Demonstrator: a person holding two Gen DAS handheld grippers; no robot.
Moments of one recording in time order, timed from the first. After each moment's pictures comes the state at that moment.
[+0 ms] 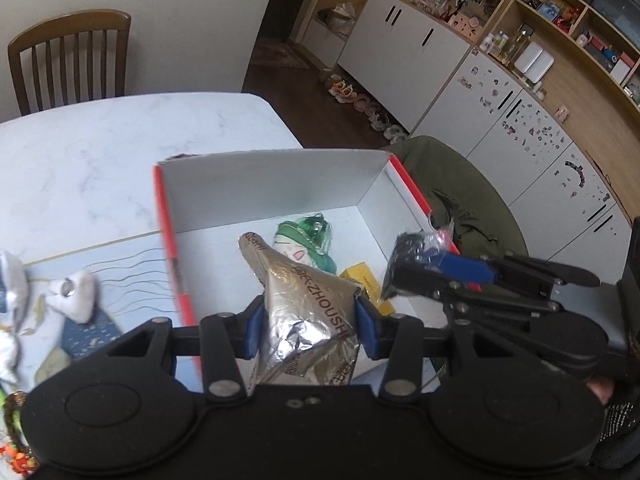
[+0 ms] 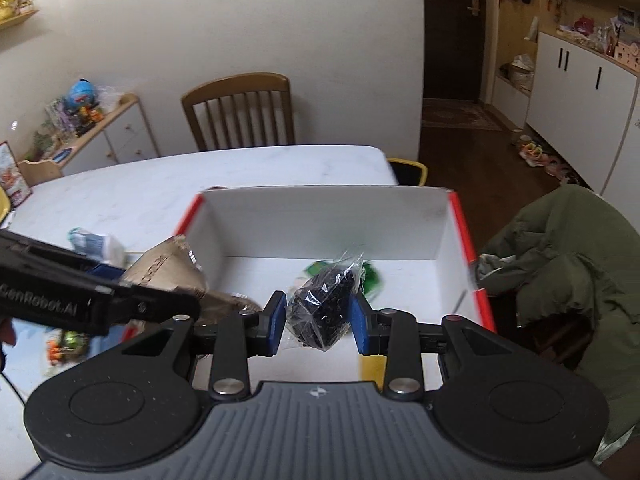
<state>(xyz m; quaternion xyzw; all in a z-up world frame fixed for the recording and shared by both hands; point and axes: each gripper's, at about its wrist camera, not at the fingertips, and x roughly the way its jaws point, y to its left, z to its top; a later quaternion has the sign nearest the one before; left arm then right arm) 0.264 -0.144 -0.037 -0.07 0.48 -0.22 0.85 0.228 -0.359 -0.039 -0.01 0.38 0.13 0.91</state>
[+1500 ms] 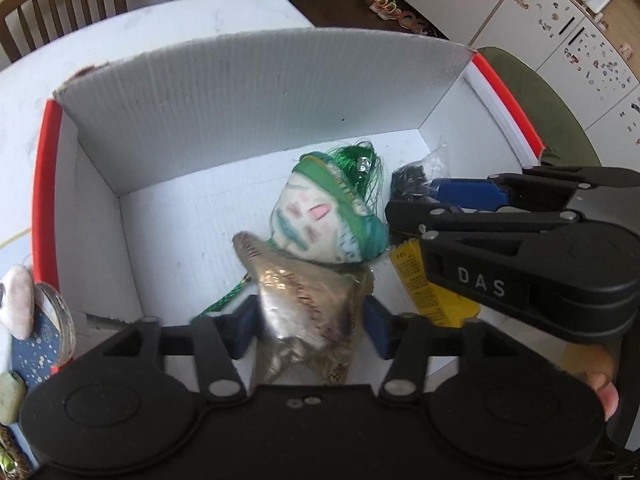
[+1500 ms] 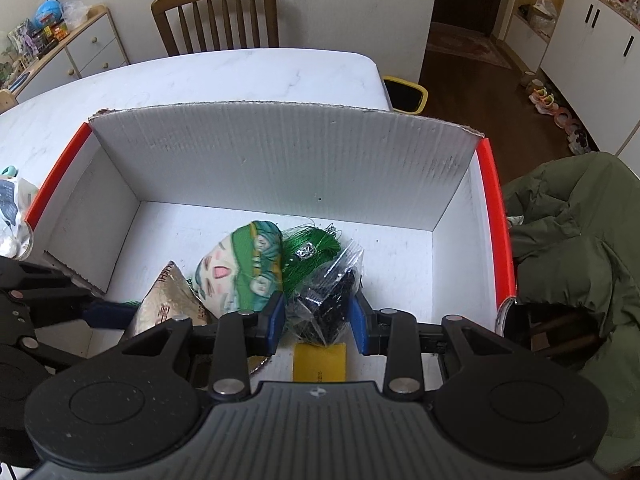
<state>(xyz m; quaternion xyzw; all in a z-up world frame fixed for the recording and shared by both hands) 0.330 -0.202 -0.127 0.00 0.58 -0.16 0.80 0.331 -0.357 -0.115 -0.06 0.50 0.13 0.85</state>
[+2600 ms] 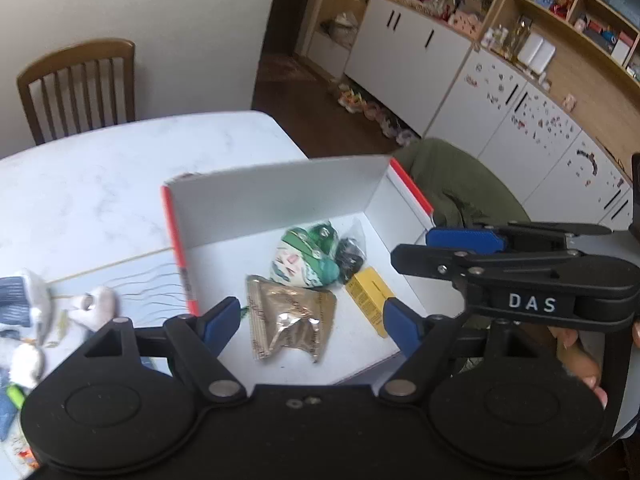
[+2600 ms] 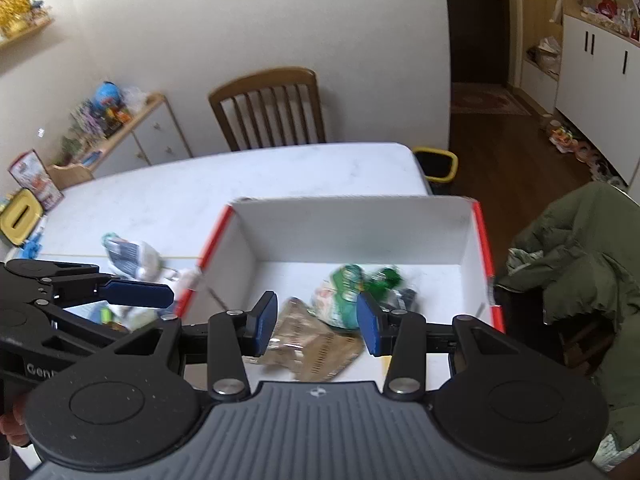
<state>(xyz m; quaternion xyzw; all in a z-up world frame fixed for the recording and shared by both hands) 0.235 -0.139 -0.009 -0.03 0.45 -0.19 0.87 0.226 -0.355 -0.005 0.03 0.40 0.19 0.90</state>
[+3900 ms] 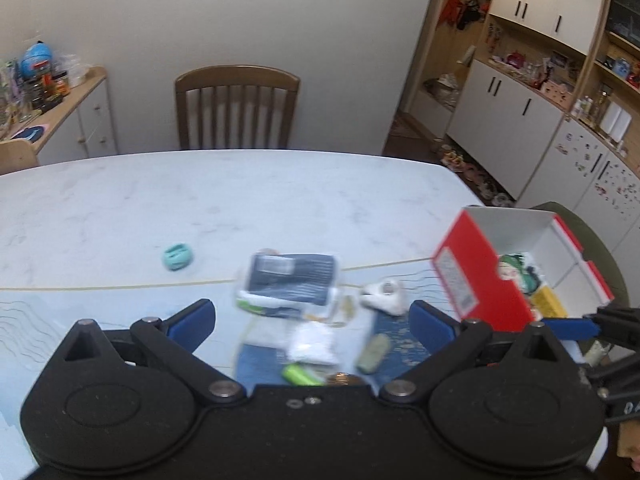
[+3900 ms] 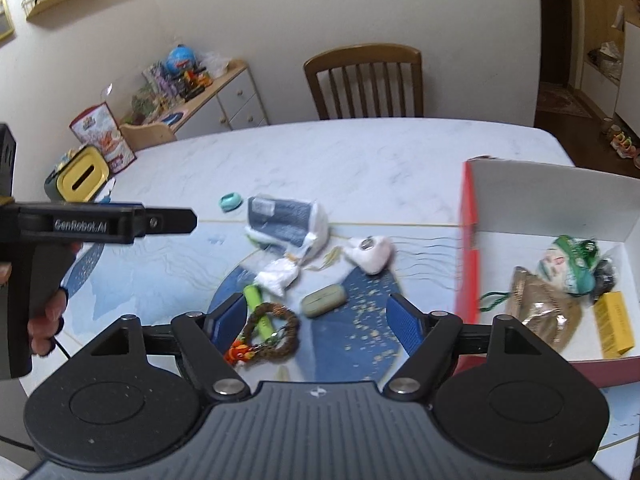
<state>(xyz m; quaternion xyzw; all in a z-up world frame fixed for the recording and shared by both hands) 0.196 0.136 -0.013 -0.05 0.39 -0.06 0.92 0.161 -0.132 -0.028 0.01 0.42 0.25 0.87</state>
